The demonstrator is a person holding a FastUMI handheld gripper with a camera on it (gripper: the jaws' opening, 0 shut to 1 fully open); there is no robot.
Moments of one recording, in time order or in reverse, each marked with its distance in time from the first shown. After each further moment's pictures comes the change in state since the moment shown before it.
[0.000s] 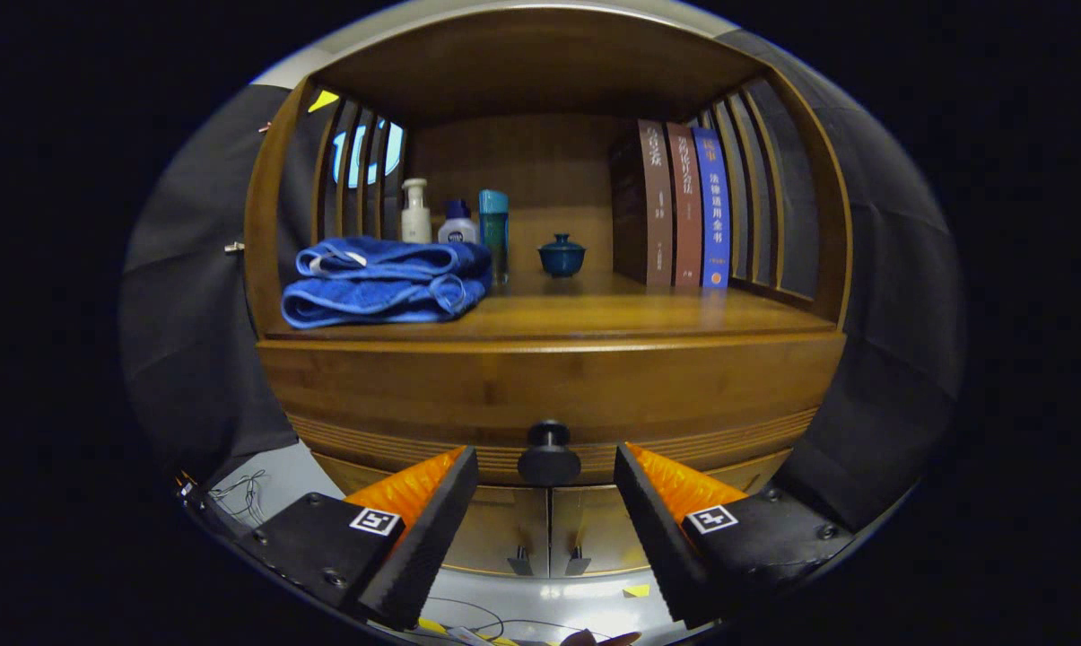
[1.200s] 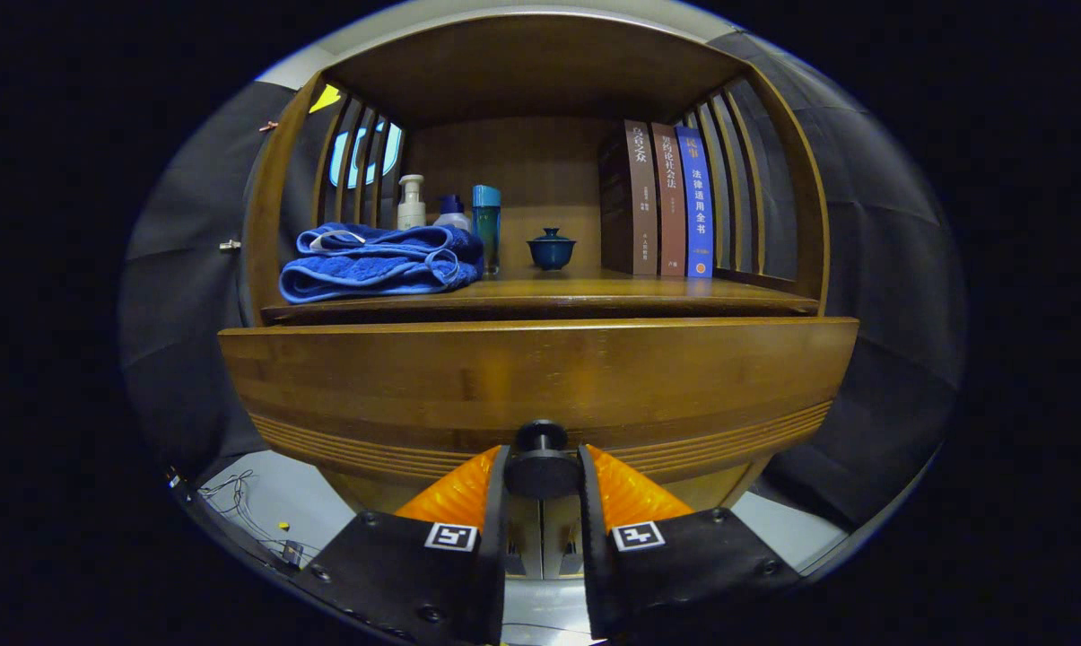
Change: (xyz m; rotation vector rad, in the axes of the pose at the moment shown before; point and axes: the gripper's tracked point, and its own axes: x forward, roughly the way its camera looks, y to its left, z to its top) arm -0.025 -0.003 -0.018 0.001 -0.051 -0.019
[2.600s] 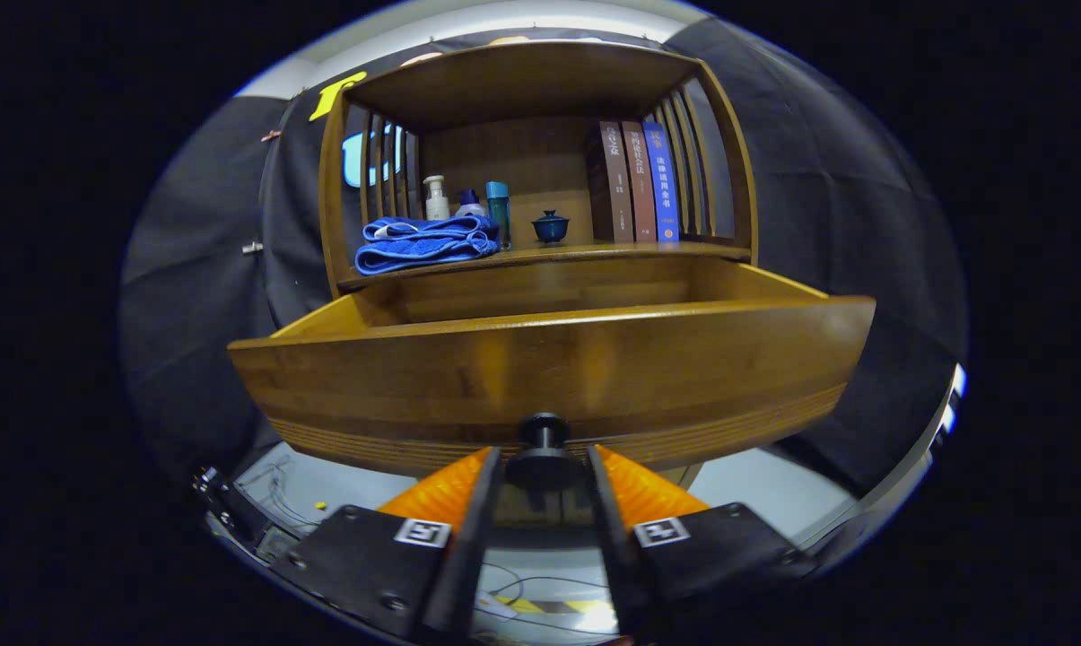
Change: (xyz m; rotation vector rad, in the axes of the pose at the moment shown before) arm -0.121 -0.004 -0.050 0.100 0.095 0.060
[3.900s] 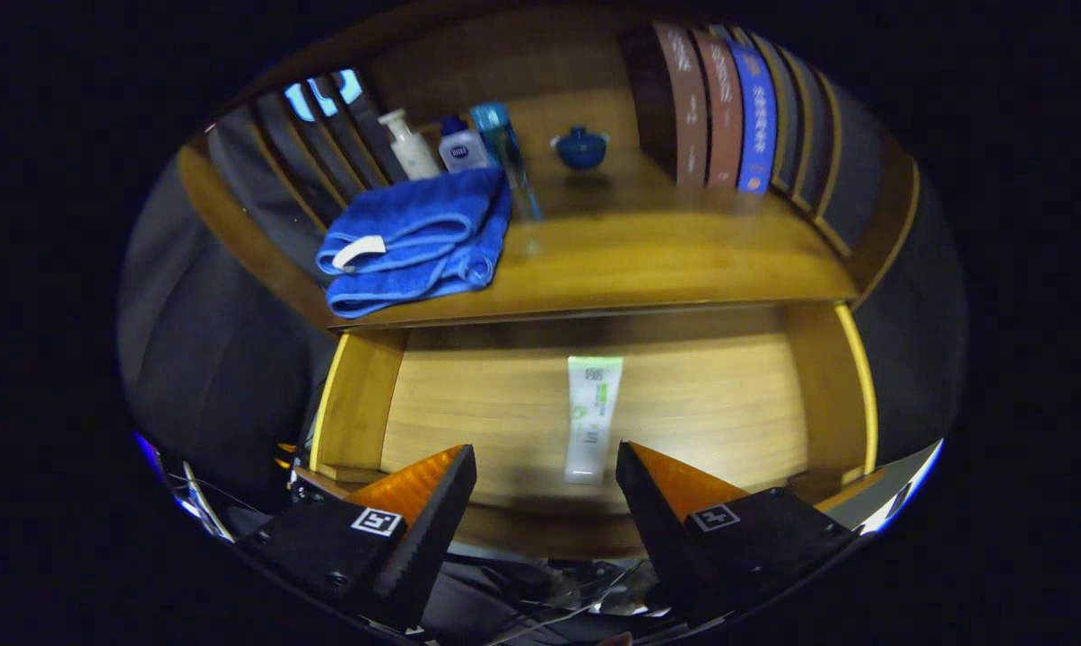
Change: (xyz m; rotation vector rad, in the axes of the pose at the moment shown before) arm 0.079 0.029 0.114 0.036 0.677 0.090
